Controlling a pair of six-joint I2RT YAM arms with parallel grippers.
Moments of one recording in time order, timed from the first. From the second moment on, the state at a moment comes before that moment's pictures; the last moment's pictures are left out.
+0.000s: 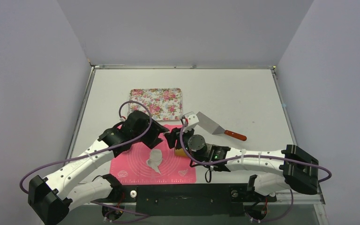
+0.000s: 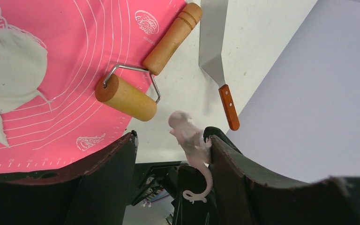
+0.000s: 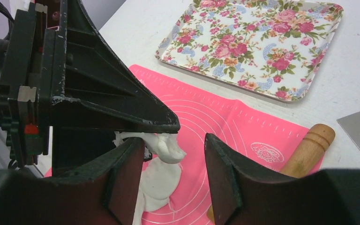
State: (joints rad) left arm -0.71 1.01 0.83 -0.62 -0.04 -1.56; right arm 1.21 1.31 0.69 0.40 0.51 0.43
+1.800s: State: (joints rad) left arm -0.65 1.00 0.78 -0.58 0.00 -1.62; right arm 1.17 1.34 0.71 0.43 0.46 0.52
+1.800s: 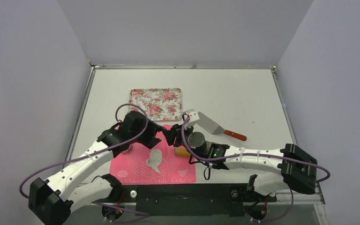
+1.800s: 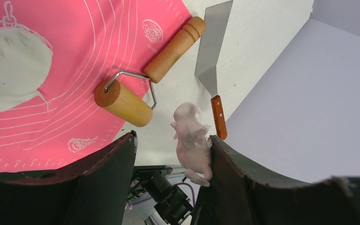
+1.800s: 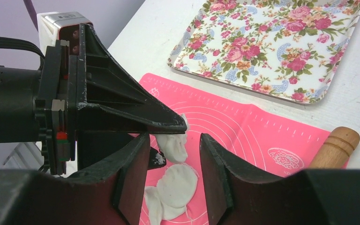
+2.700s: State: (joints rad) left arm -0.65 0.96 0.73 -0.50 0.09 -1.70; right arm 1.27 1.40 0.75 0.42 0.59 0.42
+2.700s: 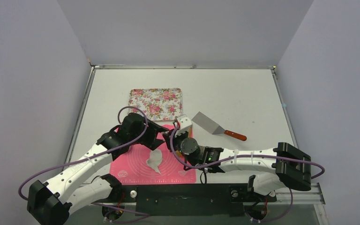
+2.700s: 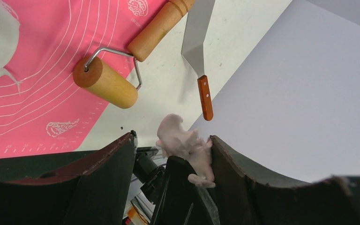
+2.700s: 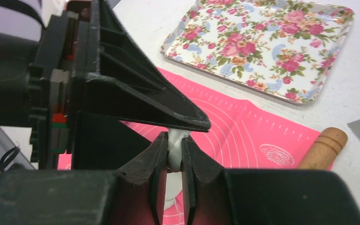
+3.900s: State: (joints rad) left arm -0.62 0.91 0.78 -0.69 -0.09 -1.42; right arm 1.06 1.70 0.77 0.43 0.00 0.67
